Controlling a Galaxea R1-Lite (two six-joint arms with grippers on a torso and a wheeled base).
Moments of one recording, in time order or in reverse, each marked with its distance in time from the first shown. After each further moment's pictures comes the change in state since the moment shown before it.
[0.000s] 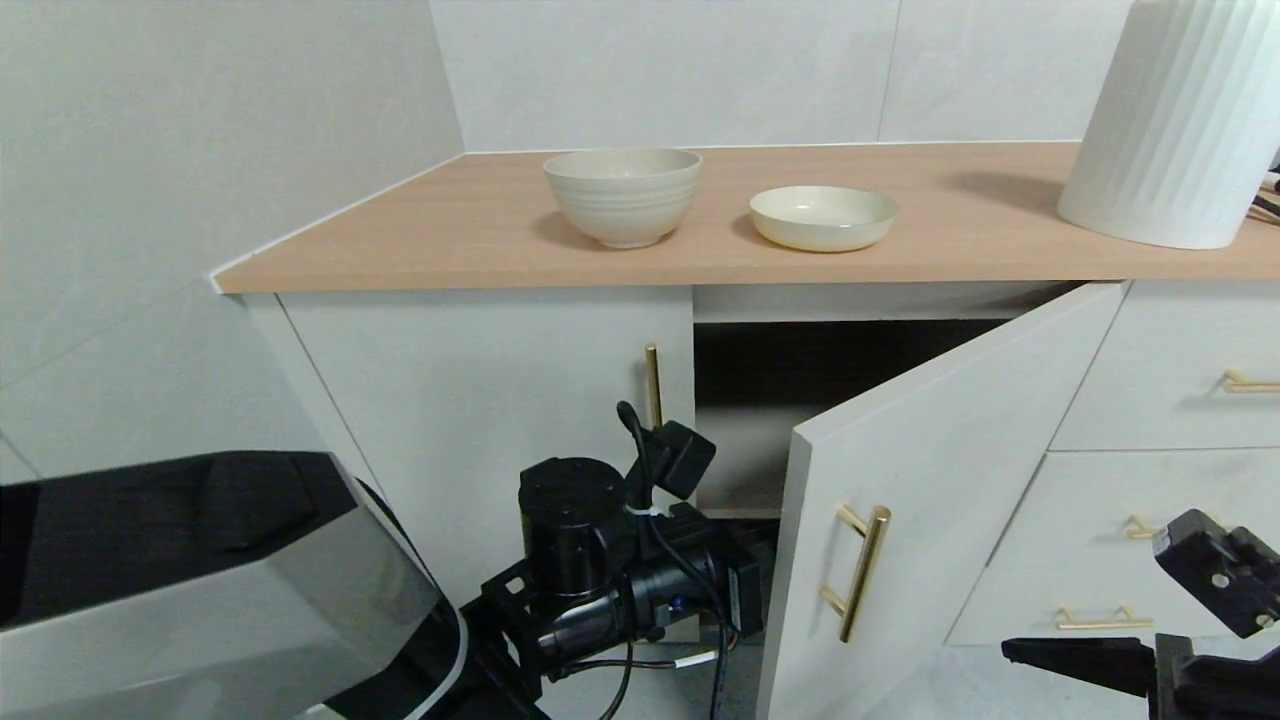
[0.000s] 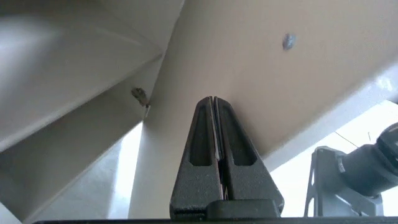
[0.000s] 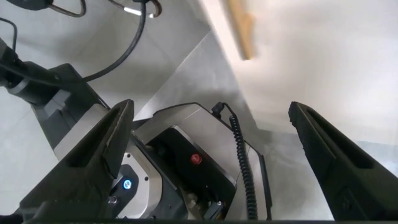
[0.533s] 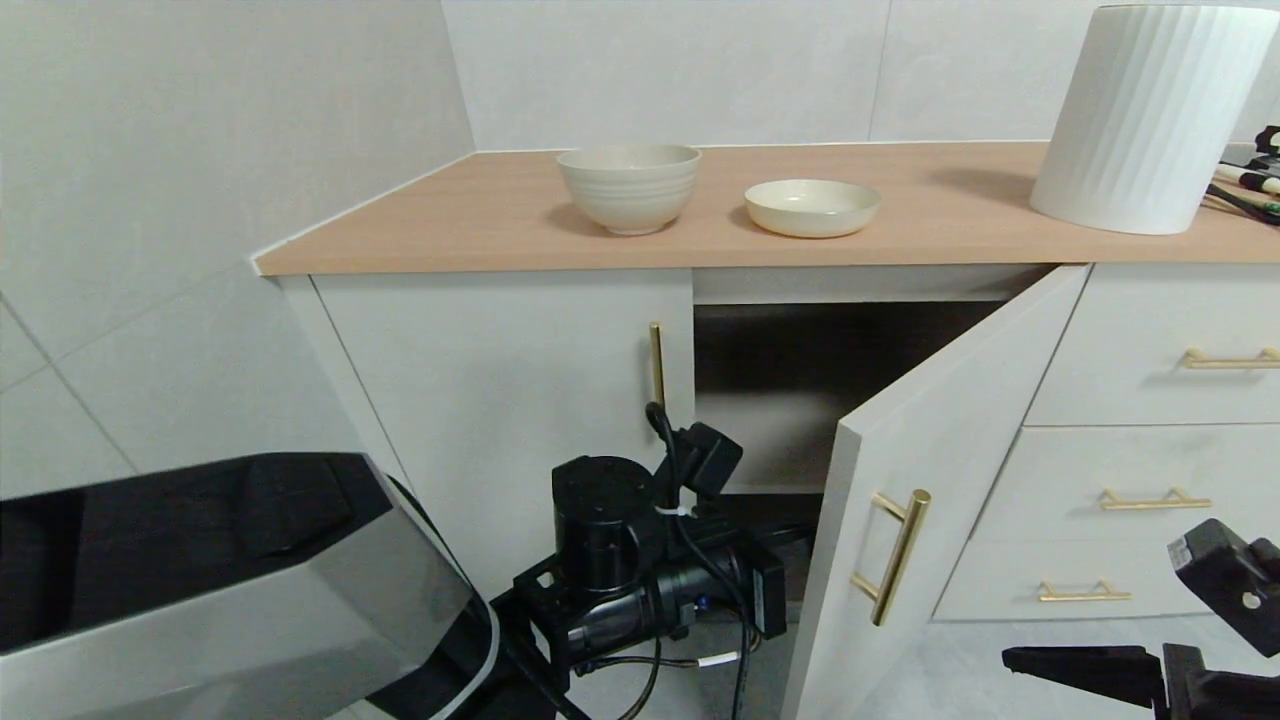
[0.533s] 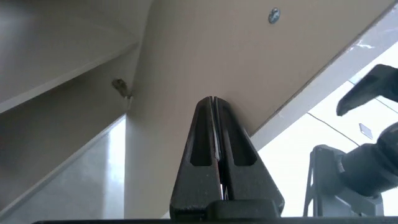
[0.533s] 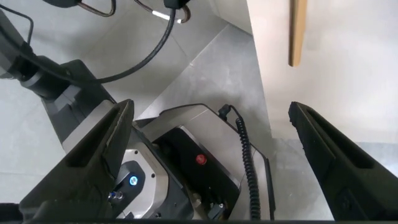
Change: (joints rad) left arm -0.018 0.038 -0.071 0.043 -0.002 0.001; right arm 0.035 -0.032 0.007 0.000 0.000 0.000
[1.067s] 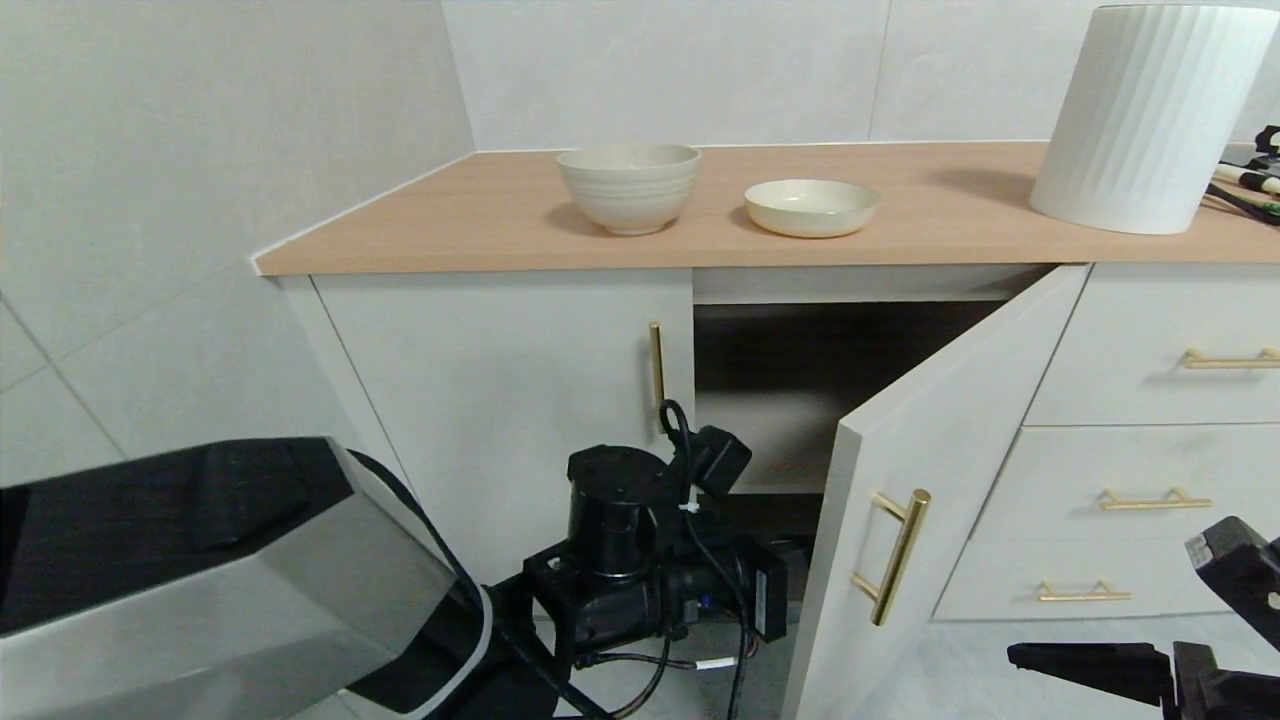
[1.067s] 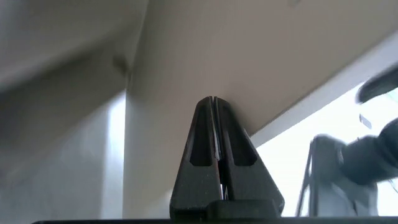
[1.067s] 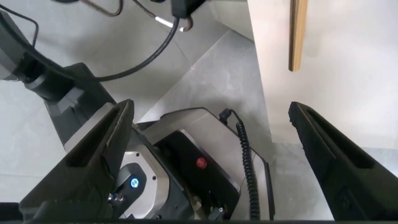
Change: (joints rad) left arm 0.000 -0.037 -0.052 0.218 0.005 -0.001; right arm 0.002 -0.025 -0.002 -0.001 0.000 -0.001
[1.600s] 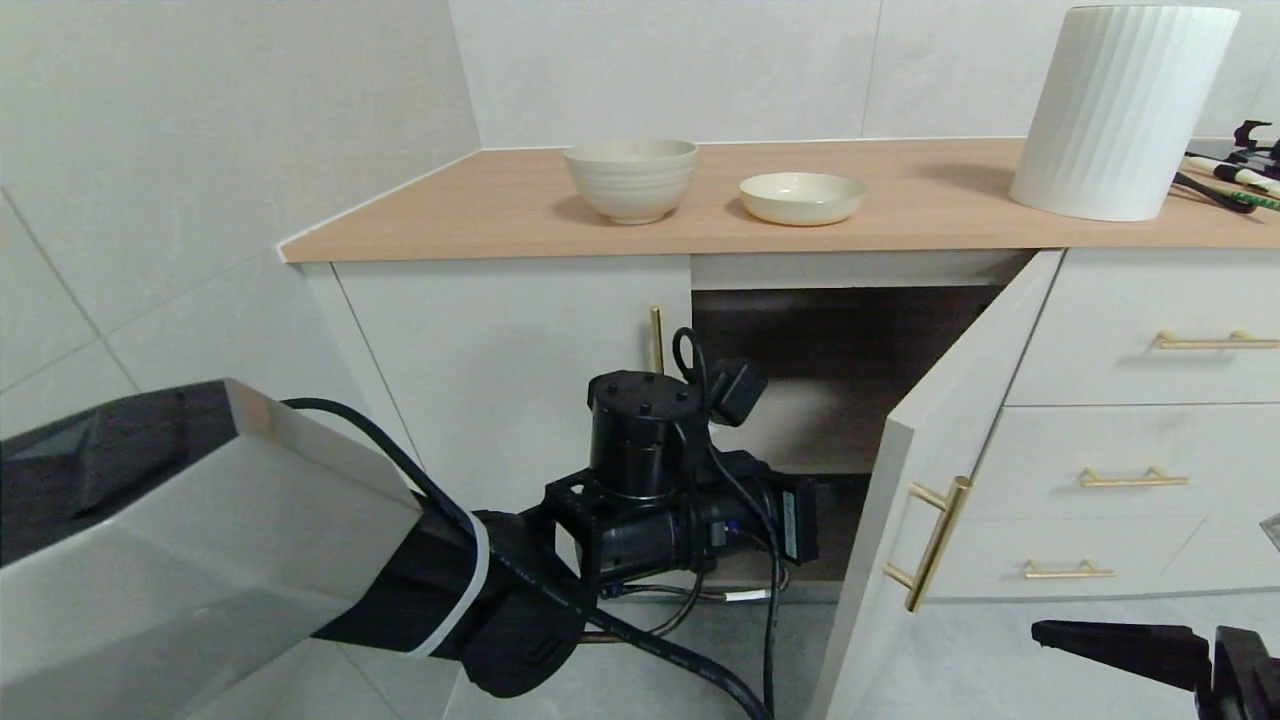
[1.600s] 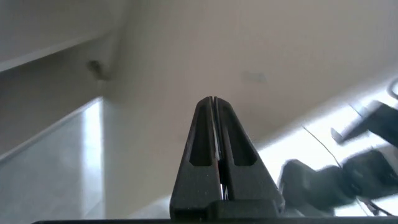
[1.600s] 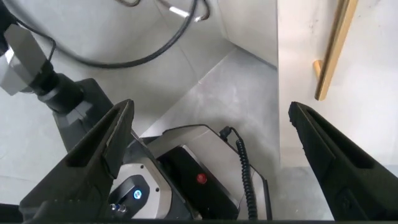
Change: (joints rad) left arm 0.002 -0.037 -0.207 0.198 0.003 -0.105; right arm 0.002 -0.079 -0.015 0.001 -0.001 -0.002
